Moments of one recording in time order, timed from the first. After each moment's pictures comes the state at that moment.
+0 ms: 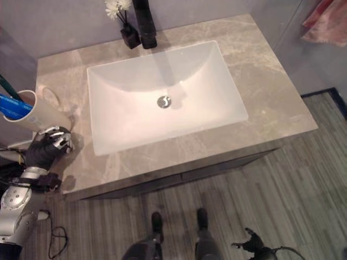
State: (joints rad) left arm 0.02 0.78 0.08 0.06 -0.73 -0.25 -0.05; right arm 0.06 -0.43 0.27 1.02 -0.04 -0.11 -0.06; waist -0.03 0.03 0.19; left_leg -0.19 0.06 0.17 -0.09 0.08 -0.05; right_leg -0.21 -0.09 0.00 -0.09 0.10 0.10
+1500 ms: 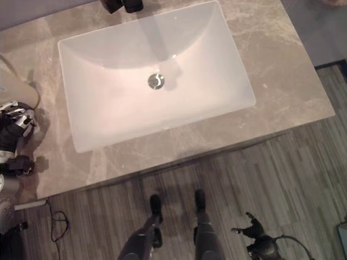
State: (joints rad) left arm -0.04 0.87 0.22 0.09 -0.68 -0.31 0.05; right arm 0.04 -0.46 0.25 0.91 -0.01 -0.13 -0.11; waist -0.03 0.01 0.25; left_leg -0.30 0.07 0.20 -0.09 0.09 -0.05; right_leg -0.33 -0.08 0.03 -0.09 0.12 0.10
